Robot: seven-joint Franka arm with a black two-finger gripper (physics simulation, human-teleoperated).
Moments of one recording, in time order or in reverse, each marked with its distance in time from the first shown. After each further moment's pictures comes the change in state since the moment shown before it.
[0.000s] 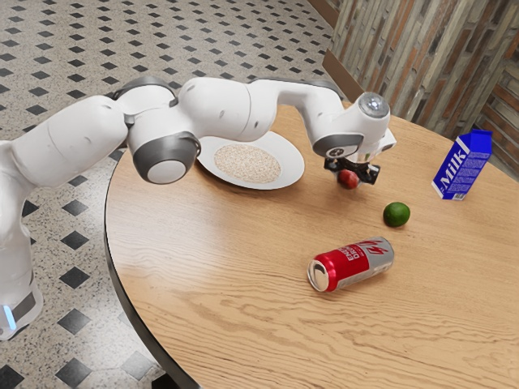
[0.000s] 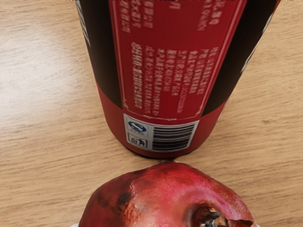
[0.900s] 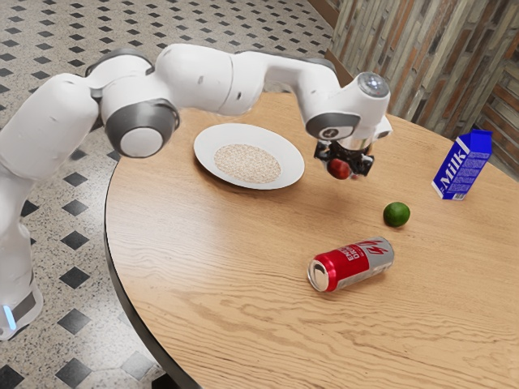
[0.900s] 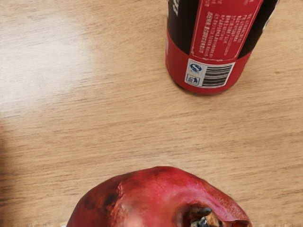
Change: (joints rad) arm -0.068 -0.246 -0.021 -0.228 0.072 -0.089 -0.045
